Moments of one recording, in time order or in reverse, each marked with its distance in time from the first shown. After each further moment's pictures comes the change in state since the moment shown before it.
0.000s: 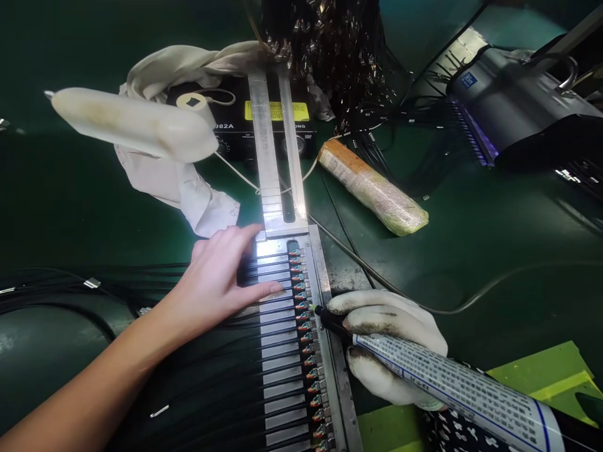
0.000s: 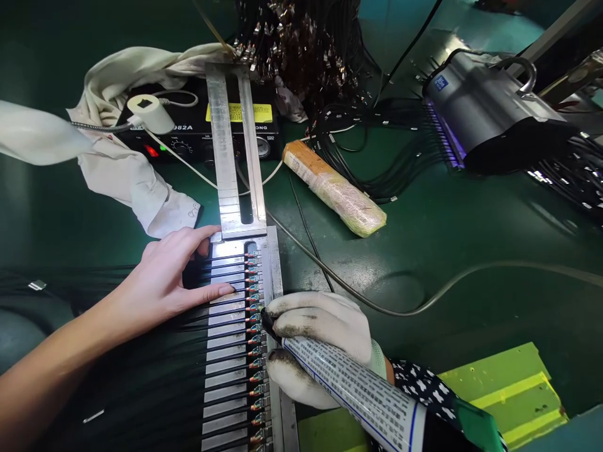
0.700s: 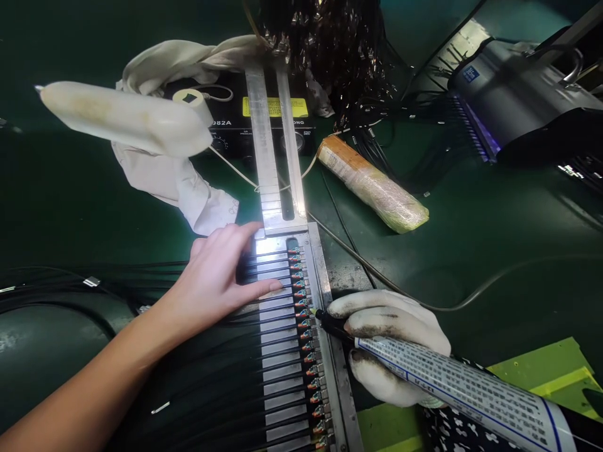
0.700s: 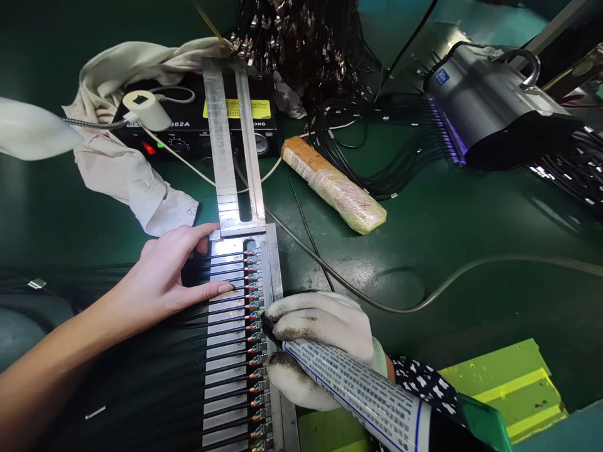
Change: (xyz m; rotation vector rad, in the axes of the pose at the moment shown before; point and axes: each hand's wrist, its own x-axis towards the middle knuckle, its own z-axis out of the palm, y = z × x) left_hand 0.000 0.000 0.000 0.006 0.003 -0.002; right_hand 0.004 -0.003 -0.003 0.003 -0.019 -0.018
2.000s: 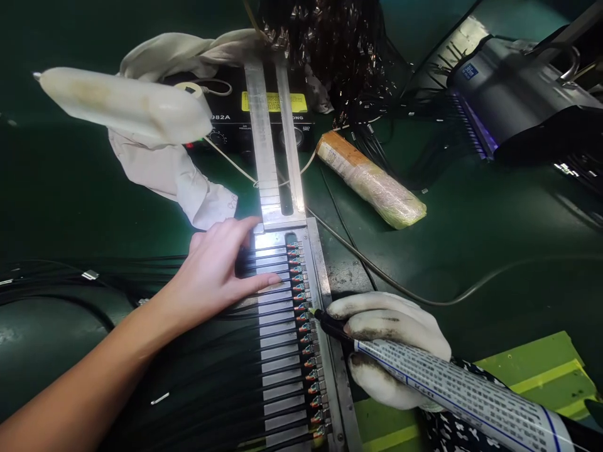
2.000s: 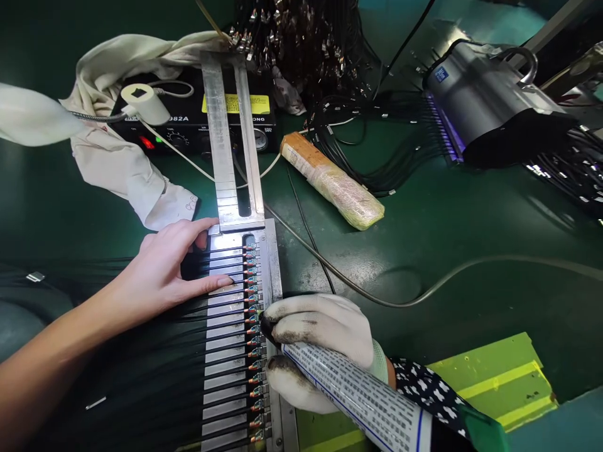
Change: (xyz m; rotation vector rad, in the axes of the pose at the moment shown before) left_hand 0.001 -0.001 0.000 -0.004 0.017 0.018; right_hand -0.015 -0.001 -0.004 0.022 -0.056 -0.005
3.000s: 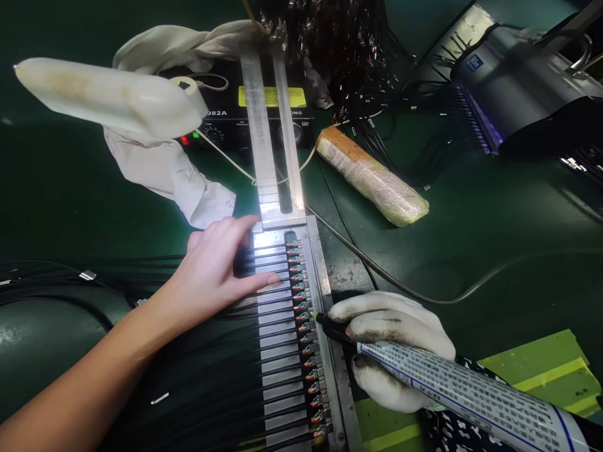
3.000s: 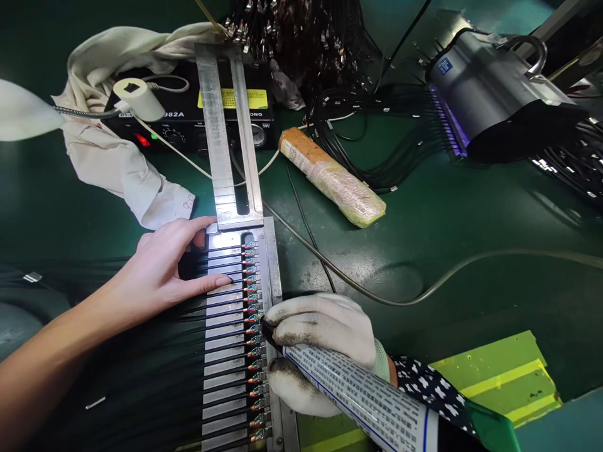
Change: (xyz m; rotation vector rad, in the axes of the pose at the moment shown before) left_hand 0.000 0.000 -0.001 0.010 -0.007 0.004; right_hand 0.007 -0.002 0.004 0.020 0.062 -0.003
